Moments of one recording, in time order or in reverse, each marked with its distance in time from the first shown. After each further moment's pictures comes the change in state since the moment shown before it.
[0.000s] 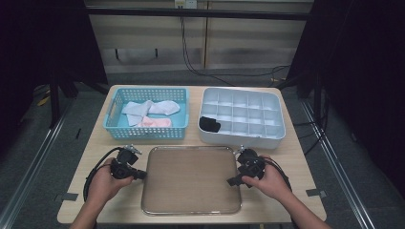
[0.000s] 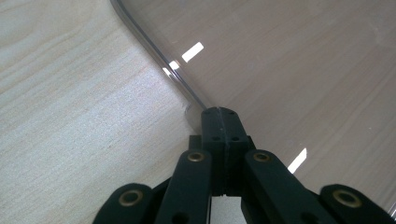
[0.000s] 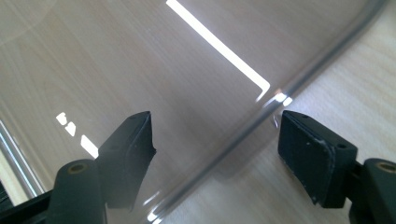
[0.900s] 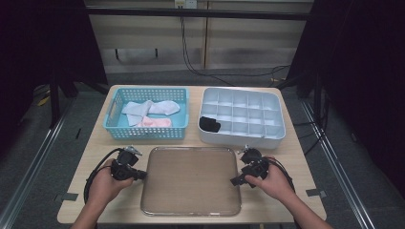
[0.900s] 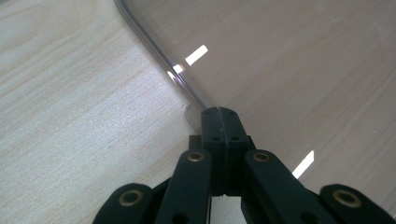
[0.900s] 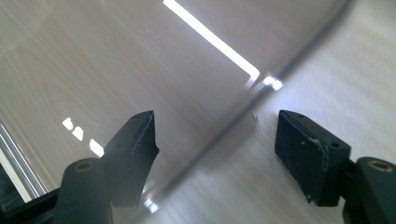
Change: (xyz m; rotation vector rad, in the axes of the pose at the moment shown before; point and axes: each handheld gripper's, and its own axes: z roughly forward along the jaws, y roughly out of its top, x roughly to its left) left arm -0.003 -0.002 -0.001 0.000 0.025 0.029; right arm -0.004 -0.008 -0.007 0.011 -0.010 0.061
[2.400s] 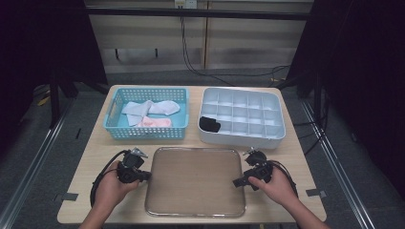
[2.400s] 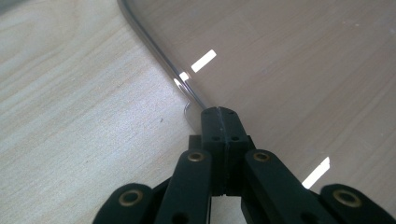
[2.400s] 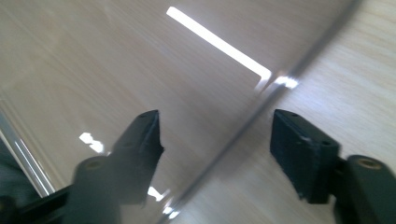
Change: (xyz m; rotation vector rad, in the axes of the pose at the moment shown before) left arm -0.019 0.004 0.007 -0.037 0.047 0.003; right arm -0.002 -0.011 -0.003 -0.038 0.051 0.101
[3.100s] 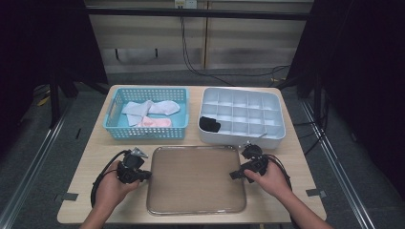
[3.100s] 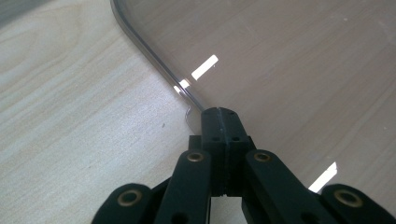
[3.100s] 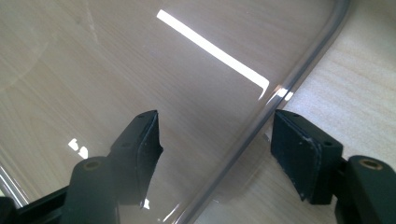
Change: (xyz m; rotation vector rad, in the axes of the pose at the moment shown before) left arm 0.001 0.000 0.000 -0.018 0.015 0.022; right arm -0.007 0.020 0.007 -0.022 -0.059 -0.020
